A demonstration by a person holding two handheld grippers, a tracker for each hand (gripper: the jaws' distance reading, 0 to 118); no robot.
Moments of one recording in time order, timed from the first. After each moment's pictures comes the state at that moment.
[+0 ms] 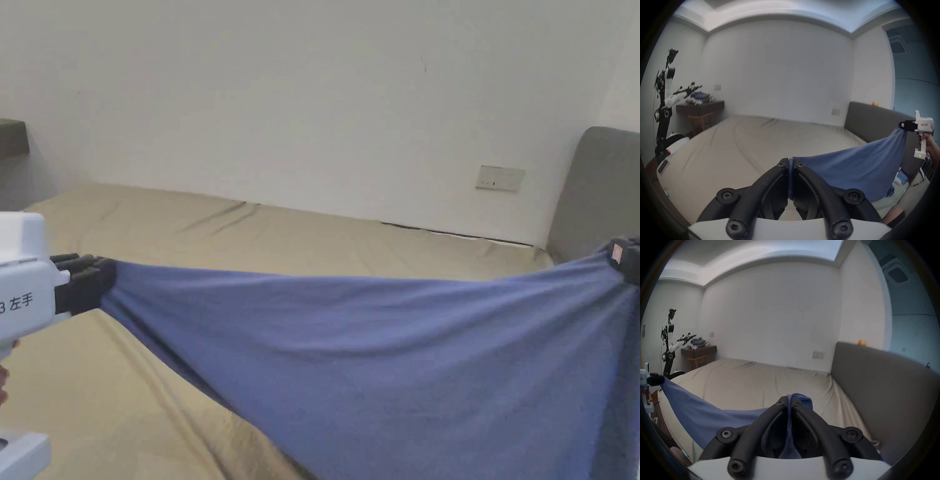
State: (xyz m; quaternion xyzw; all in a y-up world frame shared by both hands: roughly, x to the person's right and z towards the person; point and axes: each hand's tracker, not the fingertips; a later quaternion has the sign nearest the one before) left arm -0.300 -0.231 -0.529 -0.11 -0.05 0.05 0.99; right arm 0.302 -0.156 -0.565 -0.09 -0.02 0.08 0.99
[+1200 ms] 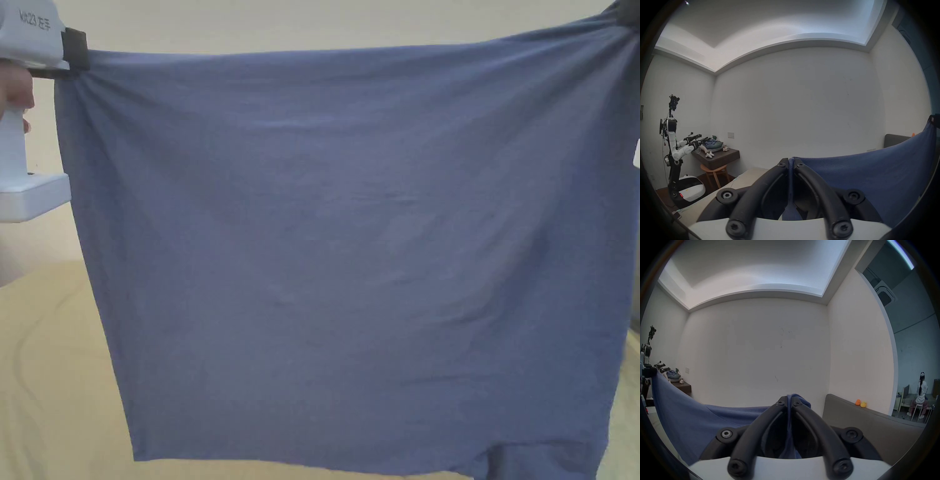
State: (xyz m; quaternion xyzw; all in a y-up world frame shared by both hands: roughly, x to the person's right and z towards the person) left arm -0.270 -0.021 -0.875 0.02 0.10 -0.03 0.99; right arm 0.286 0.017 -0.865 0.10 -0.08 0.09 0.99
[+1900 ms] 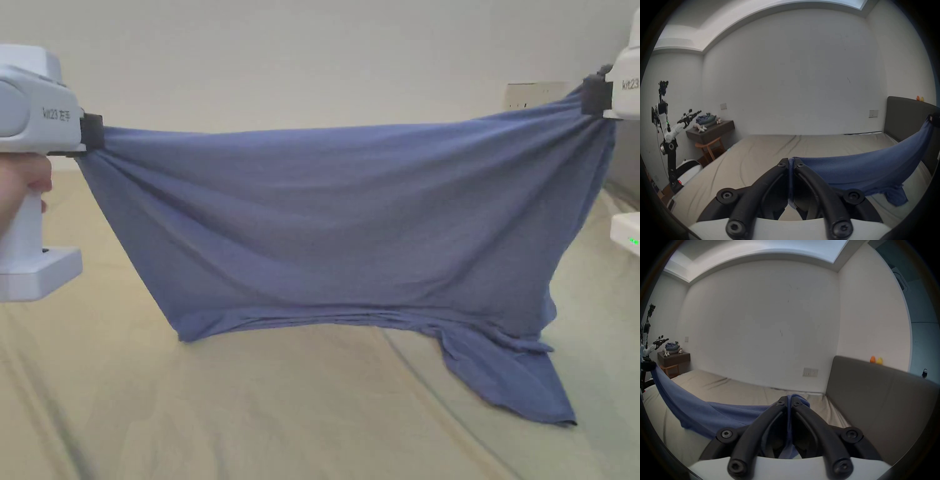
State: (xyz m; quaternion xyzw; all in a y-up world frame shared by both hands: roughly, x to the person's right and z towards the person) left arm -0.263 -0.230 -0.921 -0.14 0.08 -0.04 0.99; right arm 0.285 -0.216 -0.912 -0.07 -0.06 0.09 0.99
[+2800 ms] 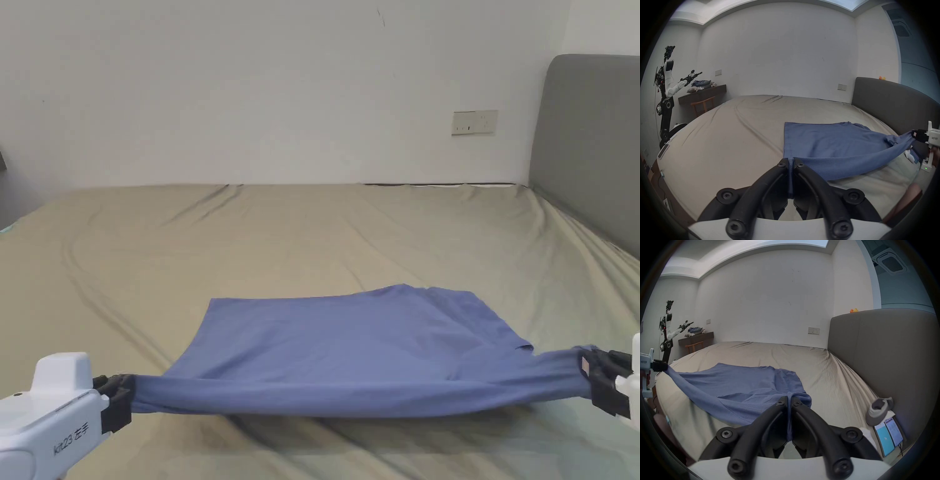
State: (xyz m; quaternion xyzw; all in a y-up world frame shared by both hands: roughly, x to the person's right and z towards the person) left arm -0.287 -0.400 -0.502 -0.23 -0.02 0.01 0.97; right arm 0.330 -0.388 -0.478 -0.17 0.00 0.05 0.98
